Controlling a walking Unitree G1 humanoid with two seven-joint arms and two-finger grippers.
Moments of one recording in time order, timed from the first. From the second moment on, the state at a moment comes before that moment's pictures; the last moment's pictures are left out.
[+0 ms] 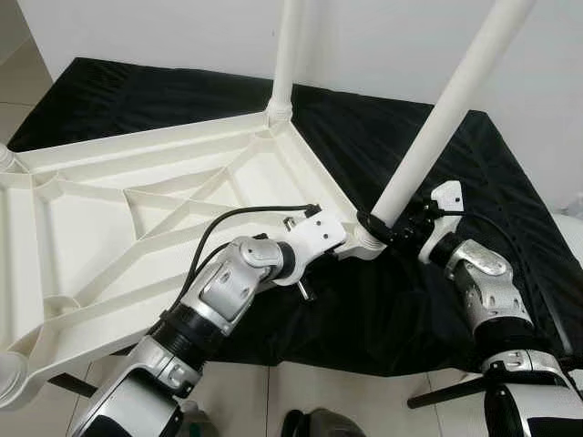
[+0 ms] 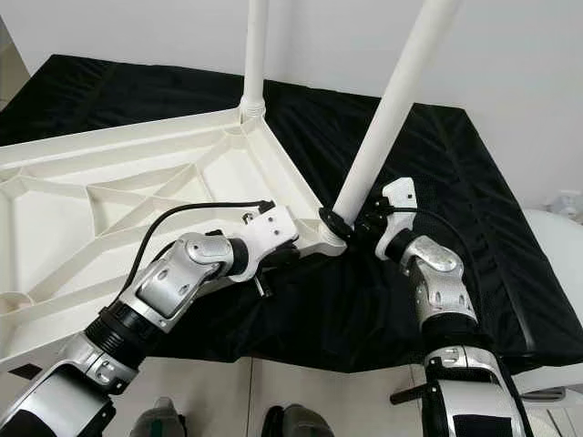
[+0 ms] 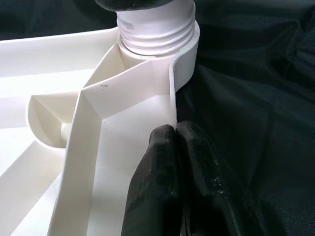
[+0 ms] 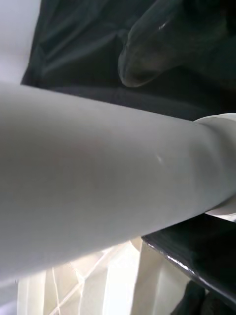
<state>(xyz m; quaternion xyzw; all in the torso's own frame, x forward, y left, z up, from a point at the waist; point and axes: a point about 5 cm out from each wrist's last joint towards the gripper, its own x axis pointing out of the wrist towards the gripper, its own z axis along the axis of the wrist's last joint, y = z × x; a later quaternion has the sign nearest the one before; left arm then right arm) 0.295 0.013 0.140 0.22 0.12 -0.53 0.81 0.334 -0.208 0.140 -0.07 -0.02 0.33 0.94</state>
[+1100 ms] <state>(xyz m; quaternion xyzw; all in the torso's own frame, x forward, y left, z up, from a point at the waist) 0.295 0.015 0.140 0.23 0.13 -0.53 0.81 0.329 -0.191 0.128 -0.02 -0.05 0.31 0.95</state>
